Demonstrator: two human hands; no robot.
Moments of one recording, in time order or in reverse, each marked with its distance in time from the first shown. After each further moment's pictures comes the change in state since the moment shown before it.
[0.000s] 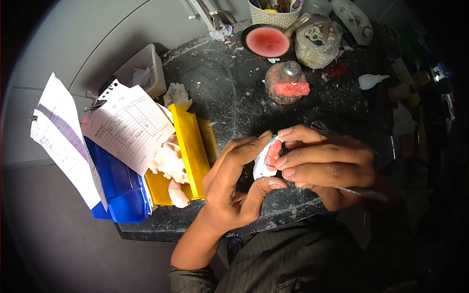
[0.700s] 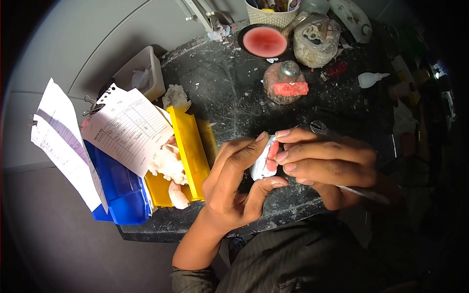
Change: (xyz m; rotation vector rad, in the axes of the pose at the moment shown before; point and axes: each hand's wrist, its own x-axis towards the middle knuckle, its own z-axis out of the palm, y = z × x) left_hand 0.005 0.001 0.000 0.191 -0.020 0.115; right_hand 0.001 -0.002 0.001 -0.051 0.052 0.019
